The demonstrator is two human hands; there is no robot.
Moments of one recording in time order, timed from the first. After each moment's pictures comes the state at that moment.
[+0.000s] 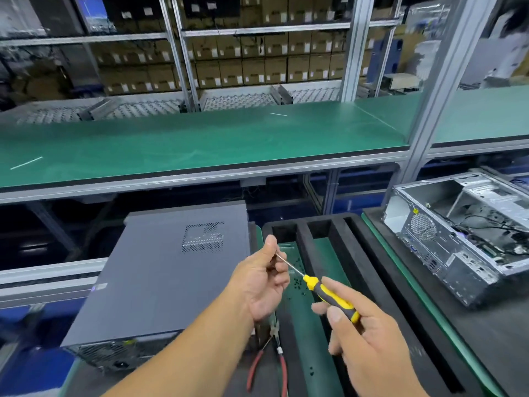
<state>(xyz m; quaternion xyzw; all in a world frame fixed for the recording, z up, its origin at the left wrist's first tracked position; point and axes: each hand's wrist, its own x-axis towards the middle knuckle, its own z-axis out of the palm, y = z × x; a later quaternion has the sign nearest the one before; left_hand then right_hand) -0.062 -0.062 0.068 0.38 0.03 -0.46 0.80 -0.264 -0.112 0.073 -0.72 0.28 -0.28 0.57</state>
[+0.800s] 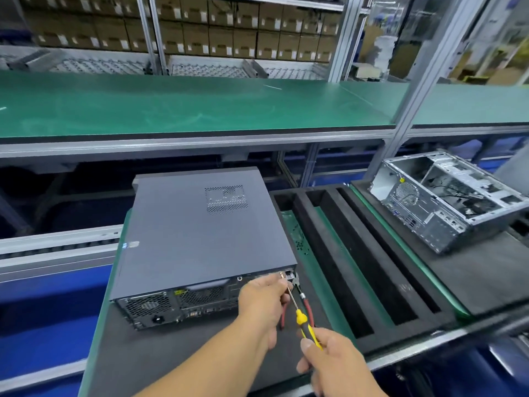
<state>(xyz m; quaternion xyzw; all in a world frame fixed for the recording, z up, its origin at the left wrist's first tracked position) -0.082 0.074 -0.016 0.61 0.05 -0.41 0.68 -0.240 0.059 0.023 -0.68 0.49 -0.02 0.55</state>
